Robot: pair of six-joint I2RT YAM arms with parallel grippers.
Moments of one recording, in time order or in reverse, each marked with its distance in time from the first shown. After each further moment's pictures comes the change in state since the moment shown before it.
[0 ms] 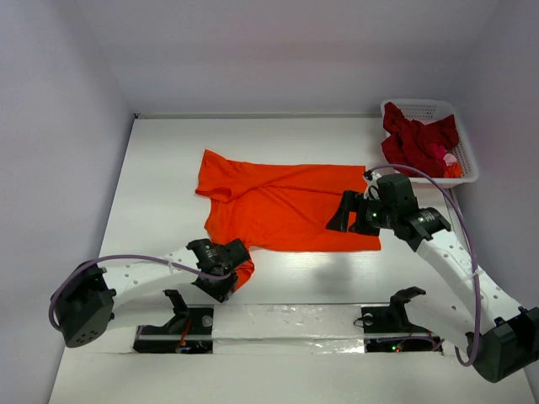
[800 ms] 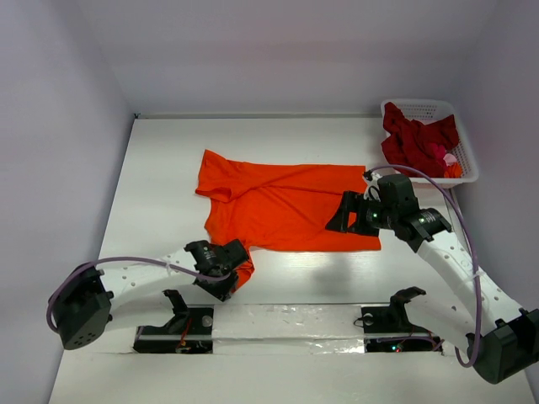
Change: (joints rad) left arm 0.000 -0.025 -0.019 0.037 -0.003 -0.007; right arm 0.000 -0.010 -0.003 0.001 -0.025 0.004
